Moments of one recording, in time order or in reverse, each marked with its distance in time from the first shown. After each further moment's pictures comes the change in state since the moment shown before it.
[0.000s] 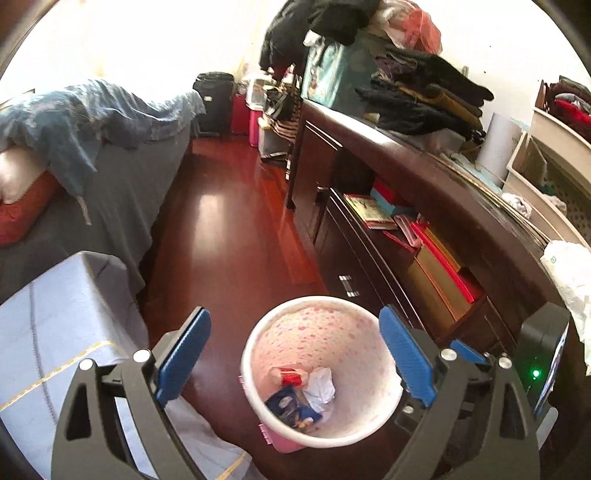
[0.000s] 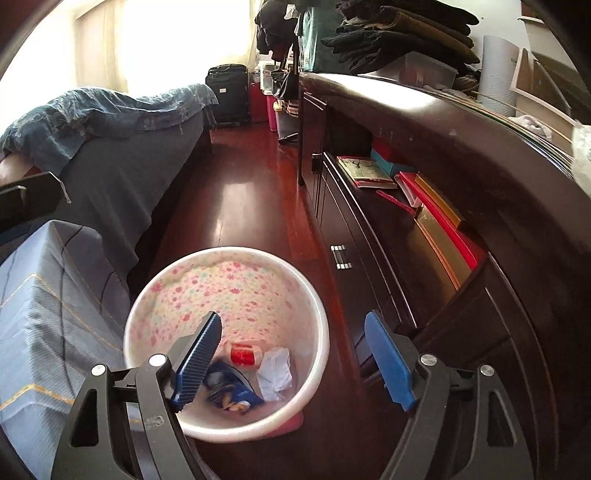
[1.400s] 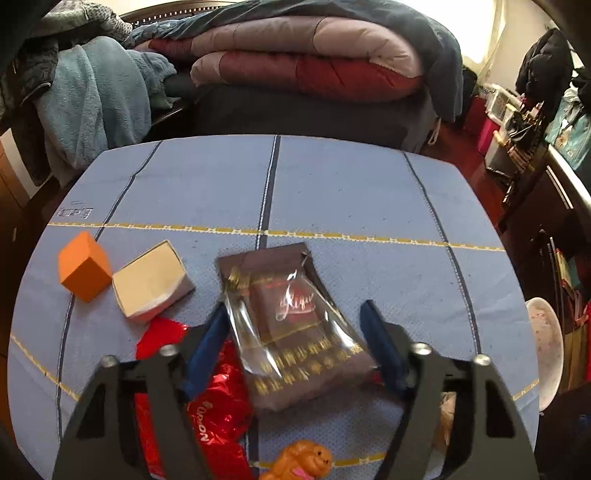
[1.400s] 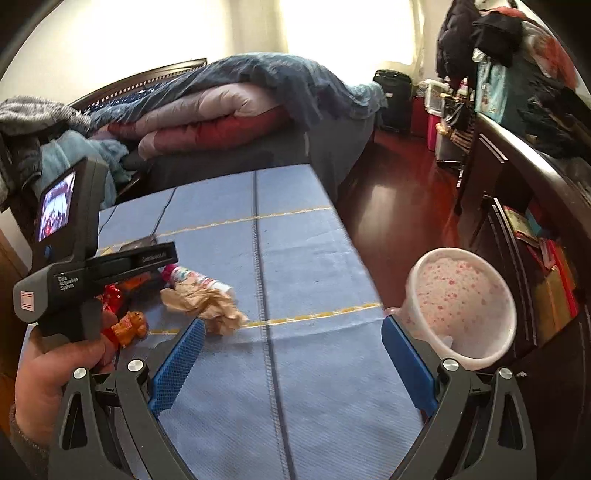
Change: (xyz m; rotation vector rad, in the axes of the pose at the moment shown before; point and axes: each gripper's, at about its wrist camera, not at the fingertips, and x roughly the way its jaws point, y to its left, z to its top) left arm -0.149 0.252 -0.142 -0.574 0.141 0.641; right arm -0.139 0.222 -0.077 -0.391 0.036 0.454
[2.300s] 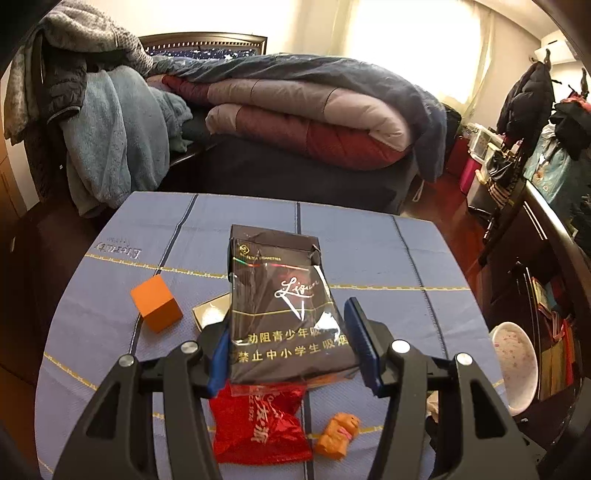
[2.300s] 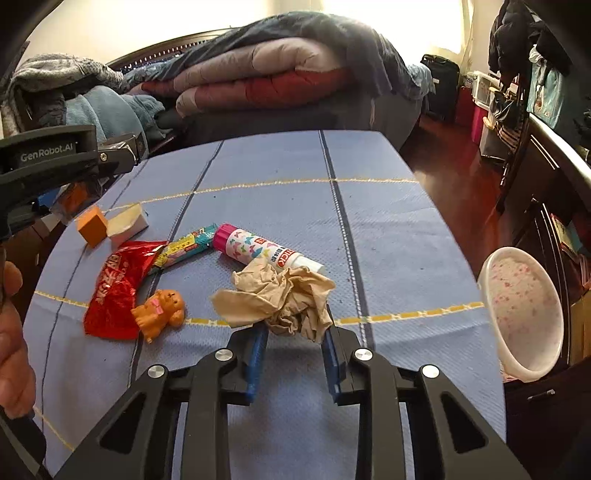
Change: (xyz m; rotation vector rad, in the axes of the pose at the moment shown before) left arm -0.081 0.045 0.013 -0.018 -0.173 -0.062; right arm 0.031 0.046 -0.008 -0.084 0.081 0.100
